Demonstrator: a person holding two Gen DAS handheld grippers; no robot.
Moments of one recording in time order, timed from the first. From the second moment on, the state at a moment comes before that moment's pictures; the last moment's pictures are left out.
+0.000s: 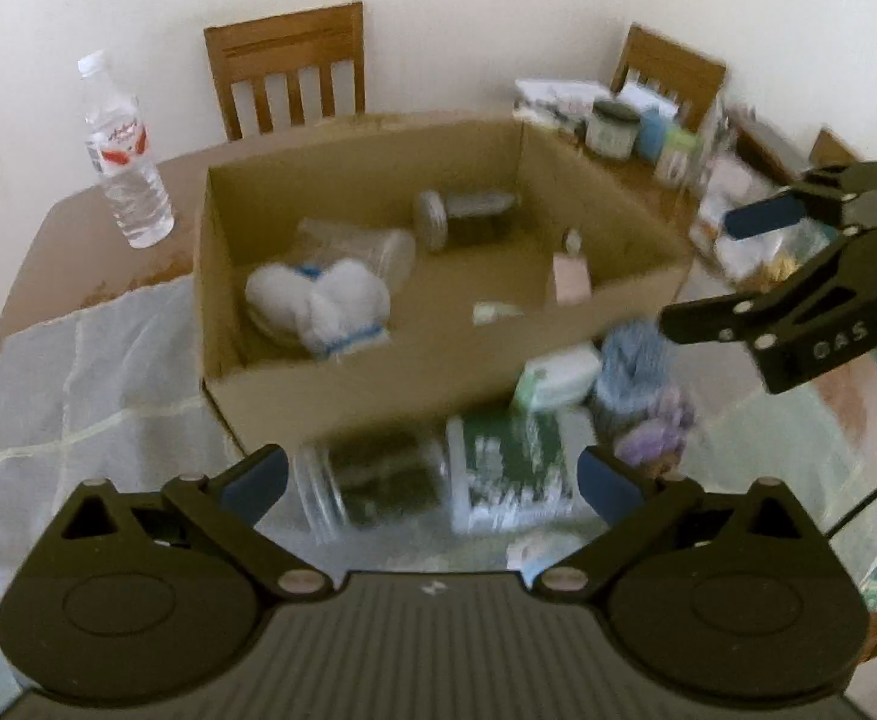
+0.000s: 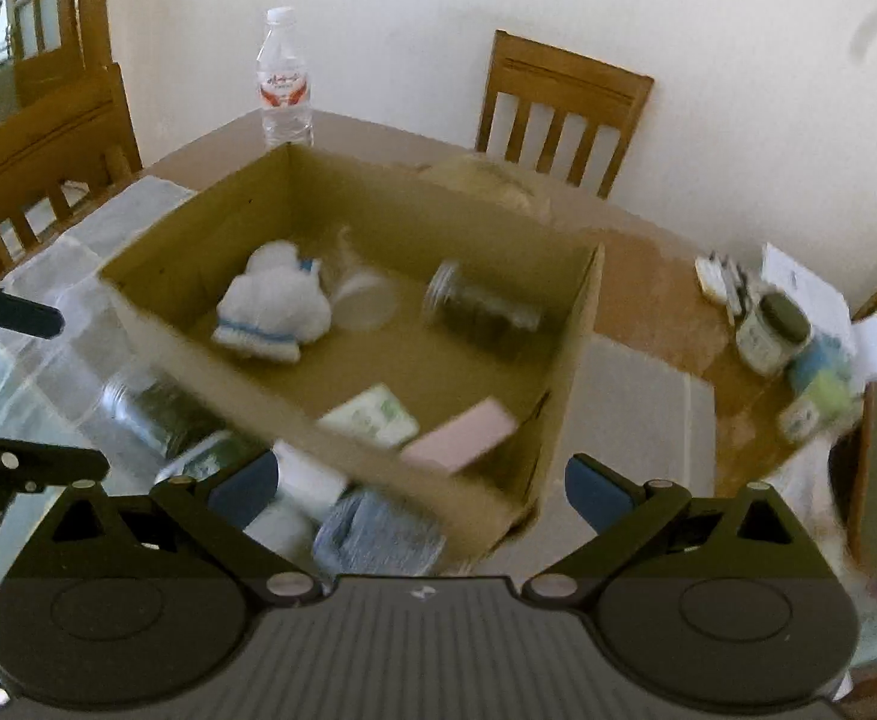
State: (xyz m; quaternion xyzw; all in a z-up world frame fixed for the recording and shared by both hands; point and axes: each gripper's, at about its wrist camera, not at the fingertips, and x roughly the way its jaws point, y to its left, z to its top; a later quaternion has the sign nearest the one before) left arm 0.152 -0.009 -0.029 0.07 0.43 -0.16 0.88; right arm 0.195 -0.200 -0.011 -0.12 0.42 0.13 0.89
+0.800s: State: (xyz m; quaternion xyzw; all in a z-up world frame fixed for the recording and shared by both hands) left arm 0.127 -0.015 -0.073 0.05 0.47 -0.15 0.87; right arm 0.085 -0.220 -0.093 -0.07 0.53 0.09 0.84
